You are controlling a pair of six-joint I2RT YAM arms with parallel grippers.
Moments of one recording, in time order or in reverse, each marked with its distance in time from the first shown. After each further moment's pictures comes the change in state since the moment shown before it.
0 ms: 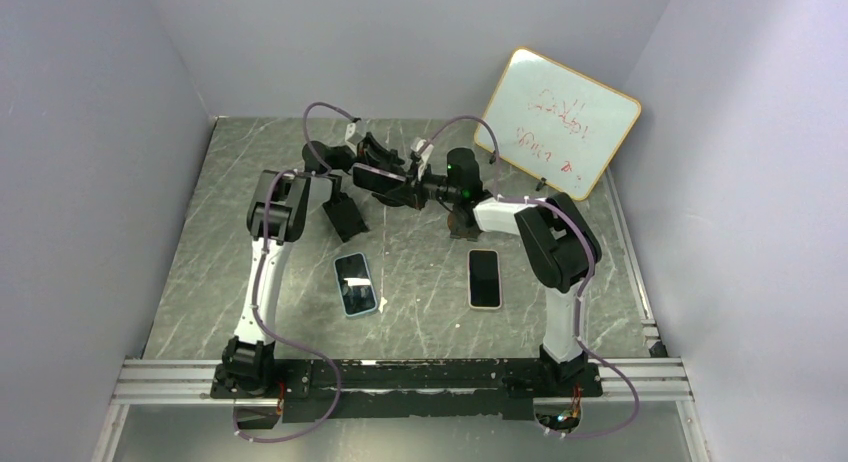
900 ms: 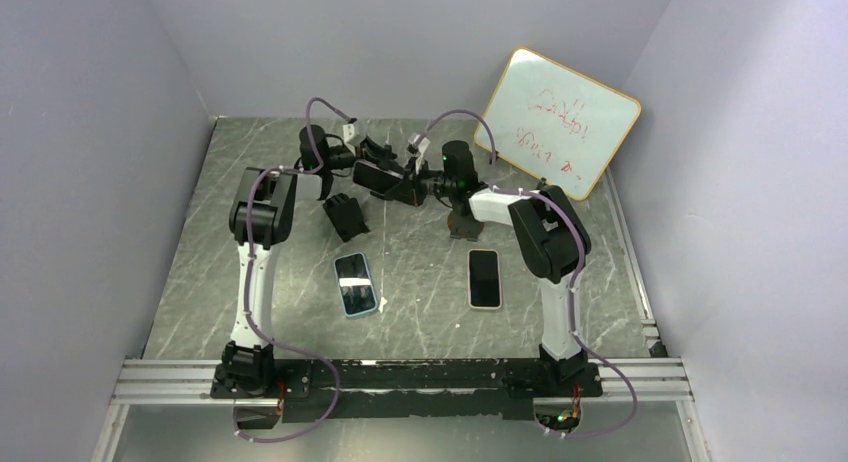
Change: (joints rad) left arm 0.018 -0.214 -0.203 -0.529 -0.129 0.626; right arm -0.015 0.096 0.134 -0.152 -0.038 0.054
